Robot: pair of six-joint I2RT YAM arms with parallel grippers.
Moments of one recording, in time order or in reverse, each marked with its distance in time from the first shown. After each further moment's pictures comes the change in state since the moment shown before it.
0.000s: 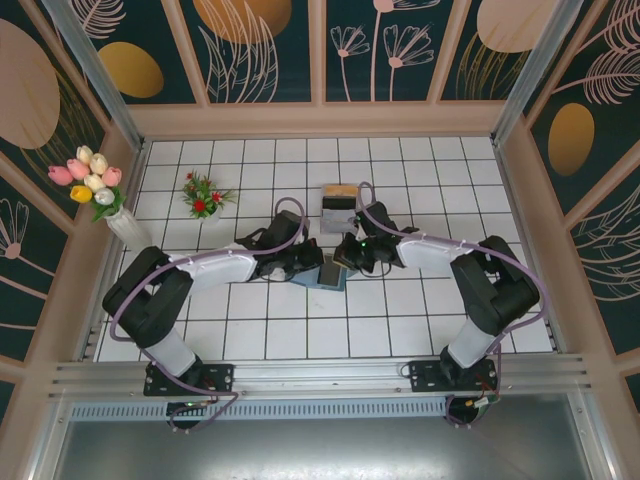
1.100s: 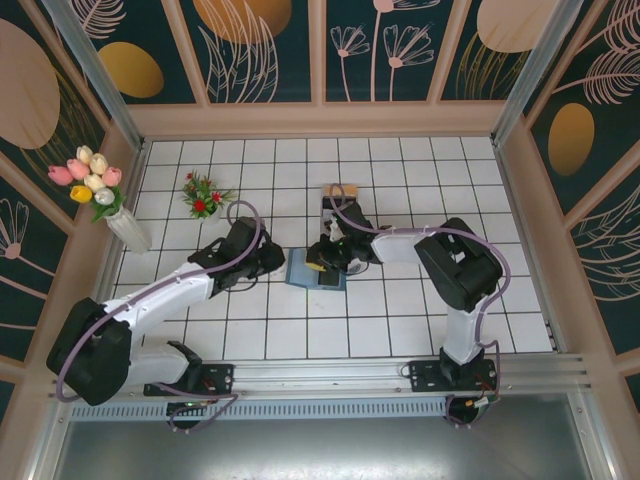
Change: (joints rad) left arm 0.108 -0.391 -0.178 -0.190 -0.202 0.066; right arm 0.086 0.233 0.135 0.172 -0.177 0.026
